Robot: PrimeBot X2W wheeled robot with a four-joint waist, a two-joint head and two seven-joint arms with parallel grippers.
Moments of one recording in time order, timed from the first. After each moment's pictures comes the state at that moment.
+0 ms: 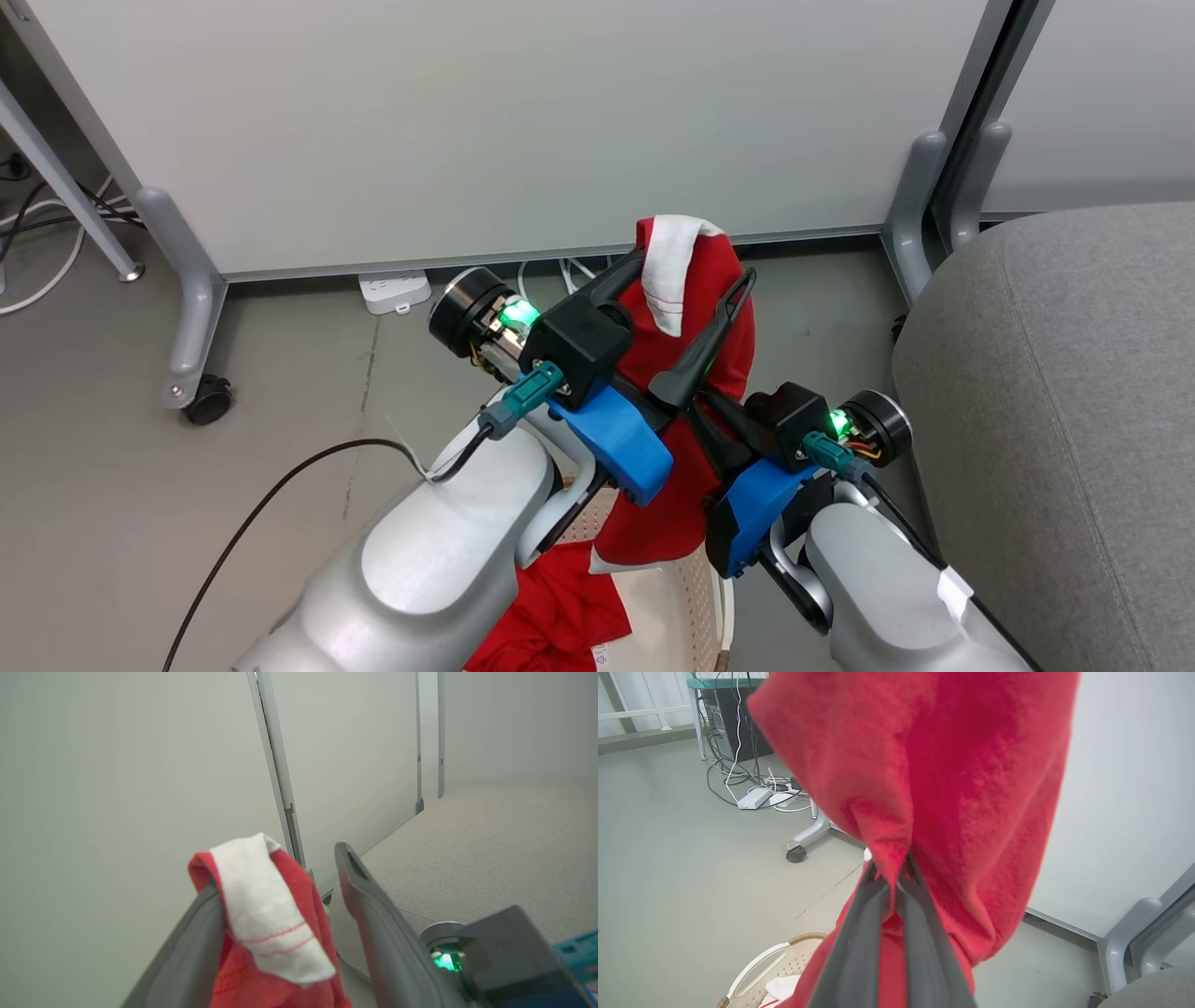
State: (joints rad) left arm -0.80 0.08 -0.85 0.42 -0.42 0.00 -0.22; right arm -0.58 -0.05 0.51 0.75 0.12 0.13 -0.26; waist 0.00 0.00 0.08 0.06
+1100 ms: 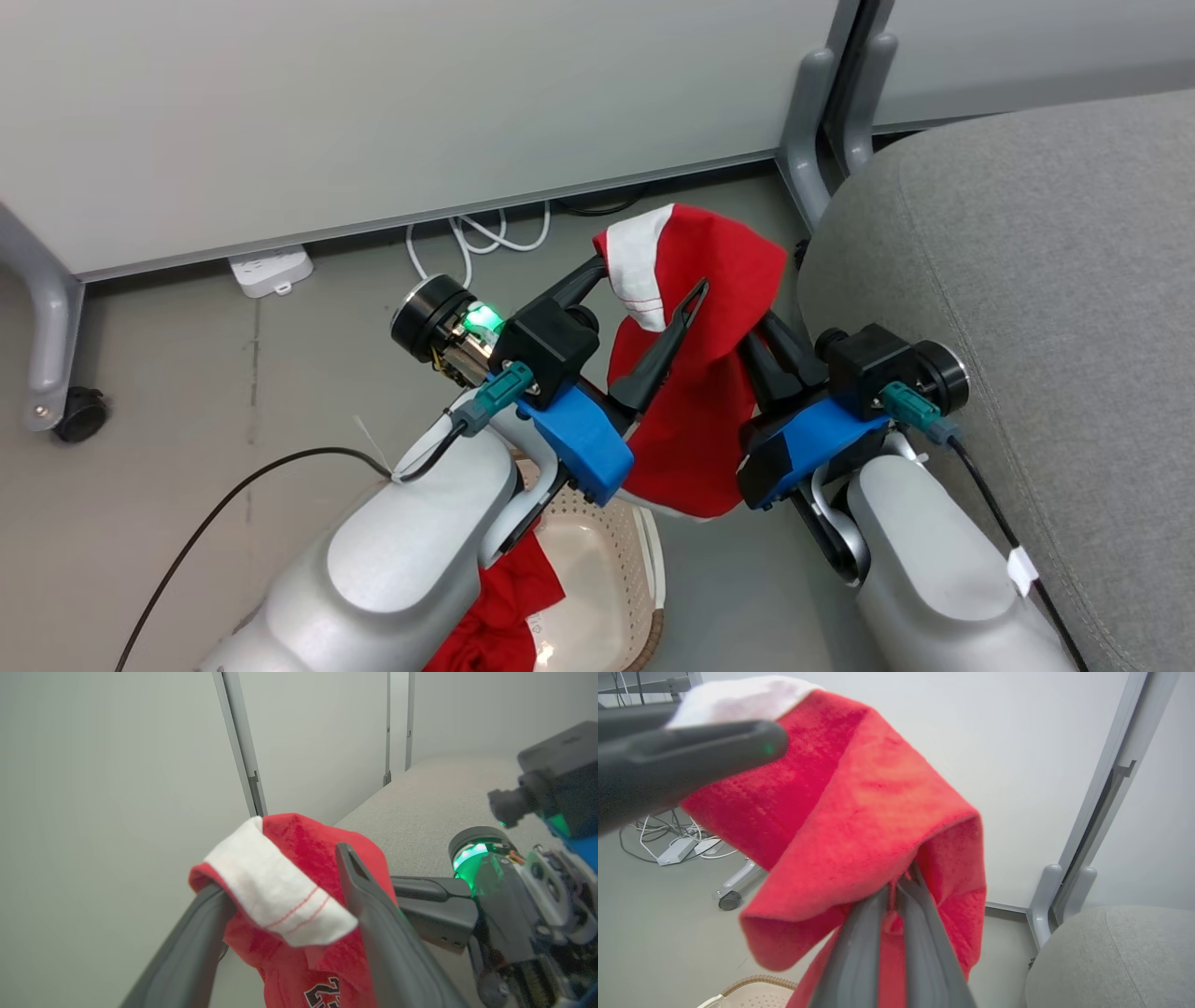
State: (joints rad) left arm -0.80 0.14 -0.88 0.44 -0.43 0.01 -0.21; right arm -0.57 -0.05 0.35 0.60 0.11 0.13 -0.26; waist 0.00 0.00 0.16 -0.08
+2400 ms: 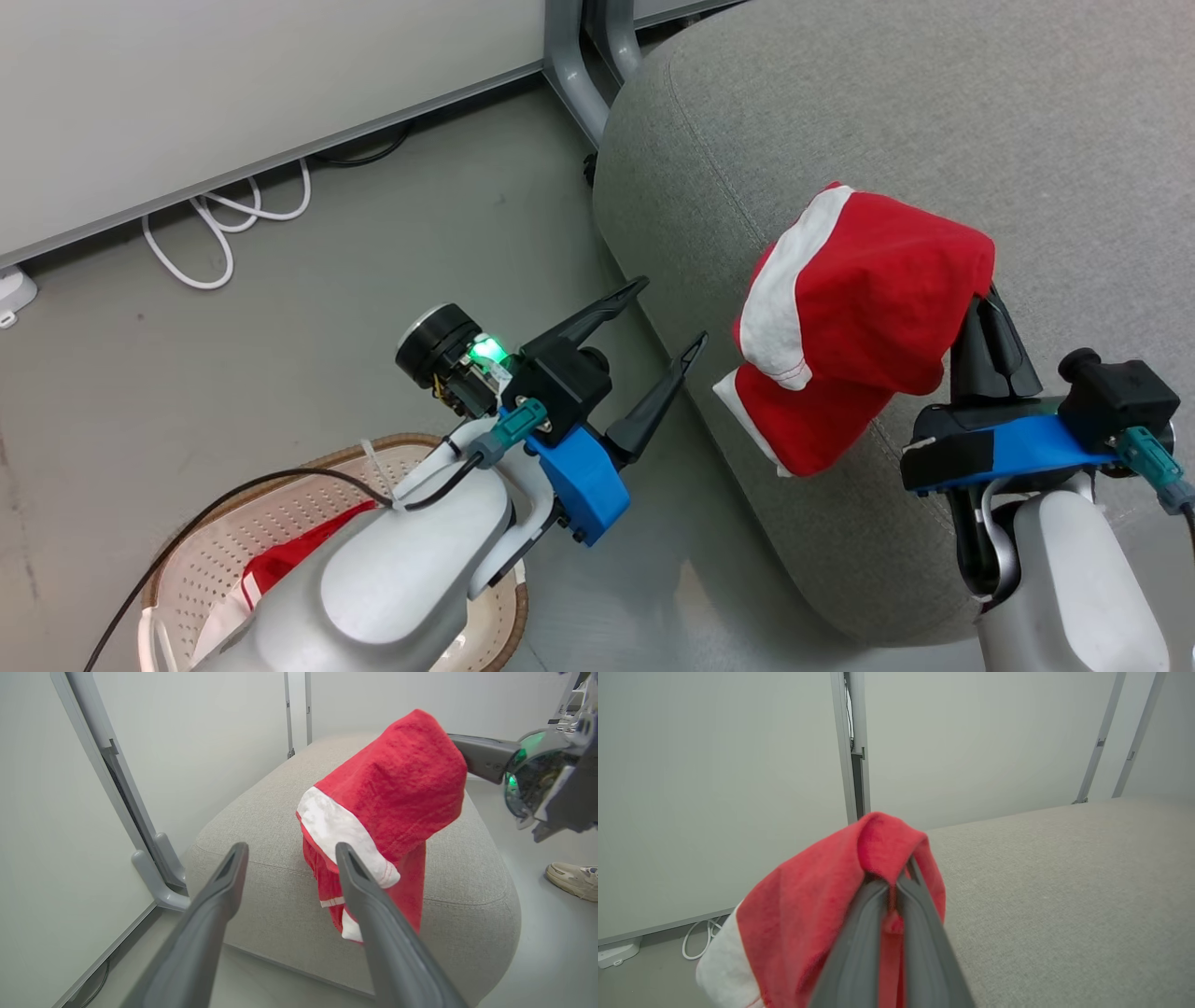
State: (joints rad) left arm -0.78 0.20 -0.95 0.39 -0.42 0.01 -0.16; right arm -0.38 -0.05 -0.06 0.30 0.08 0.13 -0.26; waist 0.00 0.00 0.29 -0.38
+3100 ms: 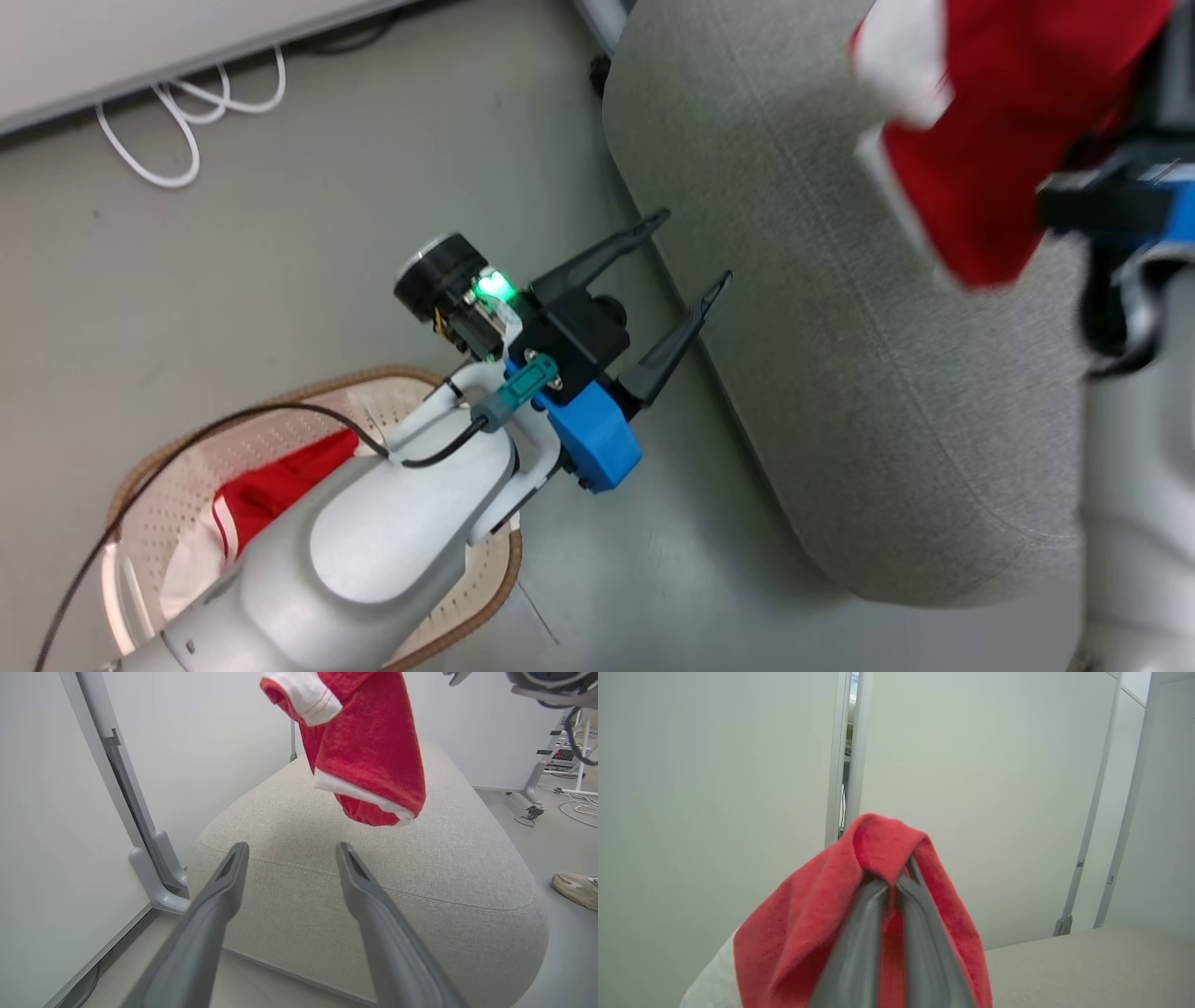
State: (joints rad) left arm -0.87 0.21 -0.96 0.34 -0.40 0.01 -0.15; right arm -0.71 -0.07 -0.18 0.21 0.01 0.13 -0.26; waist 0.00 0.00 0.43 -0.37
